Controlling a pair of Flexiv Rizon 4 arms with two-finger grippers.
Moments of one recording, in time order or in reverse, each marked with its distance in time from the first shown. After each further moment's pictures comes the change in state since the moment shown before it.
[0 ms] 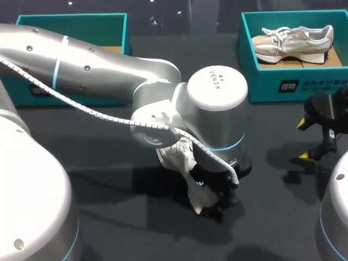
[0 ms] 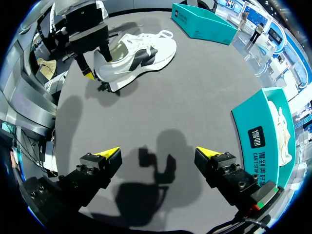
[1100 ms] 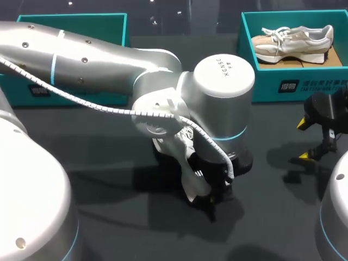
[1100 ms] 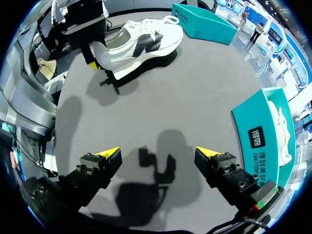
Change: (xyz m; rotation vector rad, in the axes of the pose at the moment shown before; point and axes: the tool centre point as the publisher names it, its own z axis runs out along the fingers) left arm -0.013 0.007 -0.026 -0.056 -0.019 0.179; right arm 0.000 0.000 0.000 0.000 0.000 0.000
